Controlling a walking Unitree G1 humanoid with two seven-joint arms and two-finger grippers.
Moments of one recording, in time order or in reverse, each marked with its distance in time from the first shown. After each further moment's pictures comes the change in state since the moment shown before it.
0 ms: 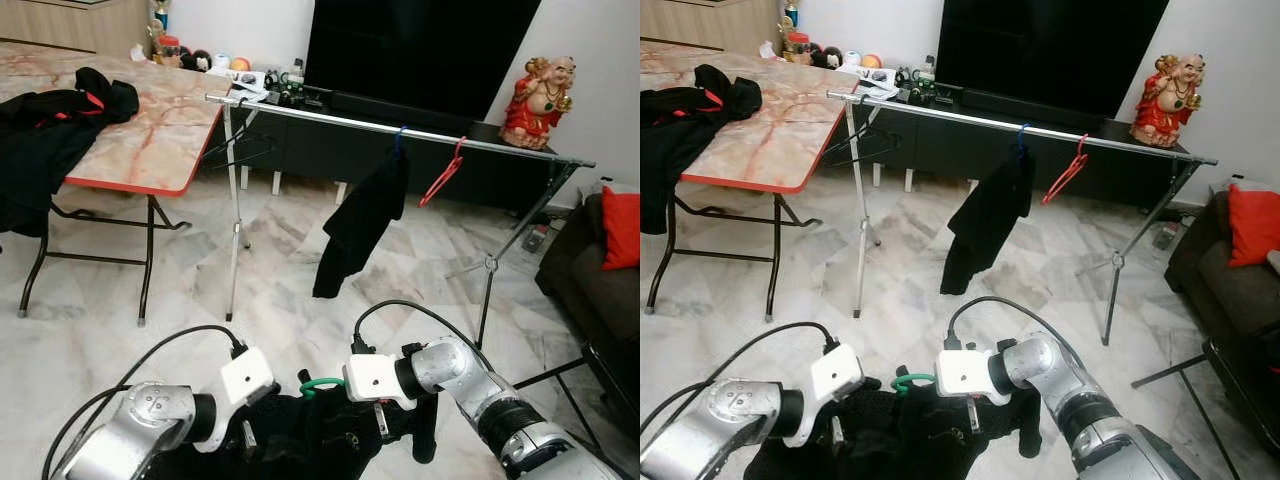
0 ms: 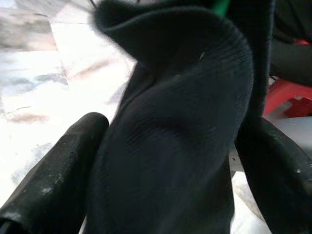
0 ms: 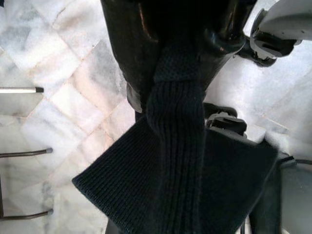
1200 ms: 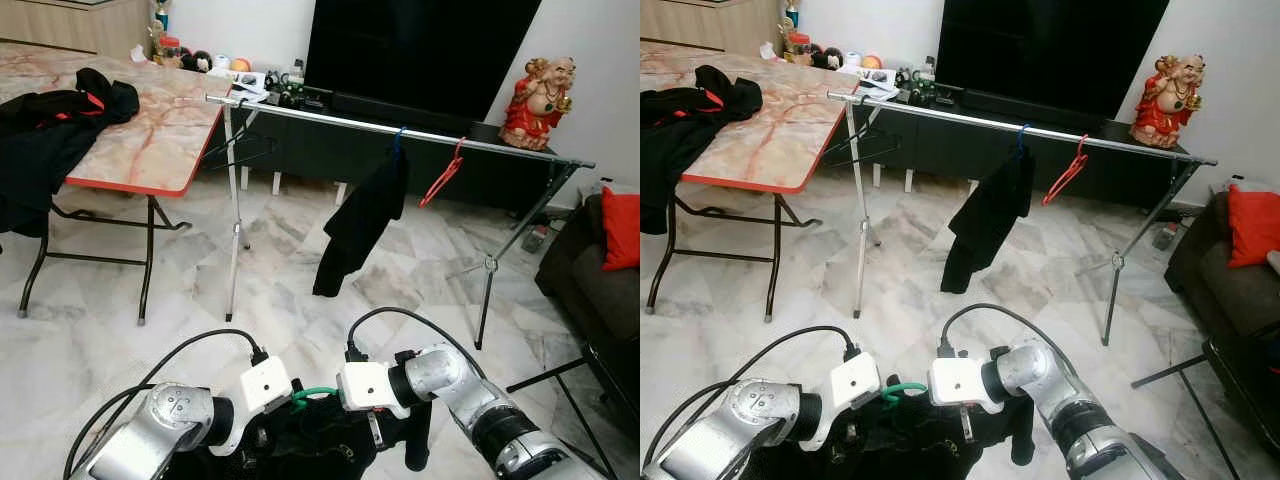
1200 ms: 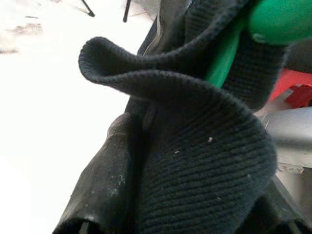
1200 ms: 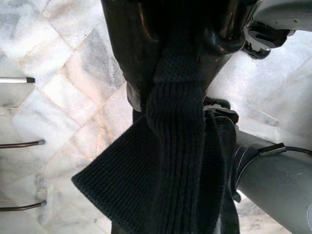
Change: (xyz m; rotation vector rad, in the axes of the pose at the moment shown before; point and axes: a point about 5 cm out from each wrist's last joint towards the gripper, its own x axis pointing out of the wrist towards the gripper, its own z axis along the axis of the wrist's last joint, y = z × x) left arm 0.009 0.000 0.003 0.058 0.026 -0.023; right arm 0.008 0.007 0.002 0.006 -0.034 0.026
